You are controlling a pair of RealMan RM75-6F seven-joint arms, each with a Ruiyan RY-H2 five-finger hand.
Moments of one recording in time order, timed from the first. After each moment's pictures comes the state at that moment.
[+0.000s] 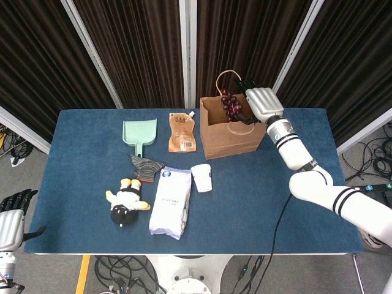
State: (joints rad) left arm -0.01 -1.24 -0.04 -1.50 1.38 1.46 0.07; right arm 1.10 -1.24 0.35 -1.27 -0.78 0.59 -0.13
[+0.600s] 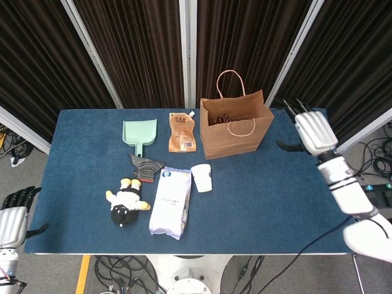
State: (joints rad) left arm -0.03 -1.24 -0.05 -1.50 1.40 1.46 0.08; right arm 0.68 -0.96 0.26 -1.64 -1.29 1.00 0.21
